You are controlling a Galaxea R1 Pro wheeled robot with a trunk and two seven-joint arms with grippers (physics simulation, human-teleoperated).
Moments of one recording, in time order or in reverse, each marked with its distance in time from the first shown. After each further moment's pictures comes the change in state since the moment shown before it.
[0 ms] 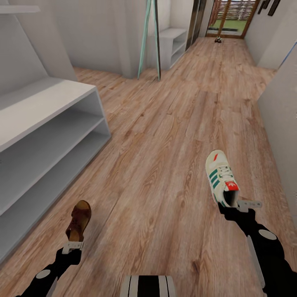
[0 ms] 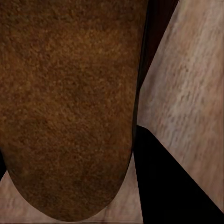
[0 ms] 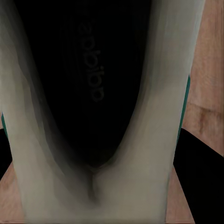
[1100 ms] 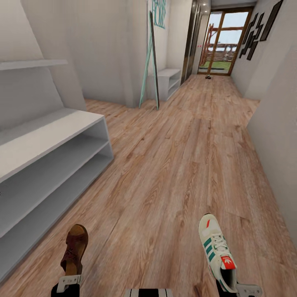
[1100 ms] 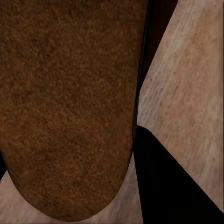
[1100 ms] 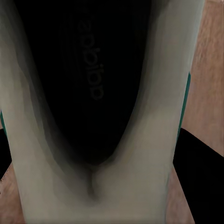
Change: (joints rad) left arm 0.168 -0.043 0.013 0.096 0.126 -0.221 0.003; right arm 0.242 0.009 0.004 0.757 -0.012 -0.787 0.000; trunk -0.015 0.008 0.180
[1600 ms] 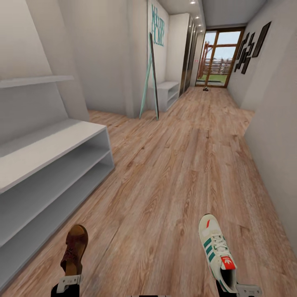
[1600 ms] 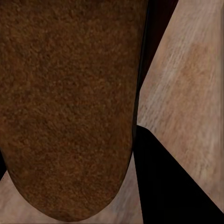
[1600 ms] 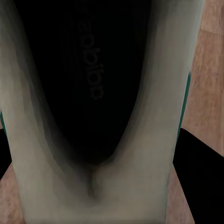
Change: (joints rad) left arm 0.000 0.000 0.000 0.002 0.002 0.000 0.000; right arm 0.000 0.000 0.000 0.003 0.000 0.000 0.000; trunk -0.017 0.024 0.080
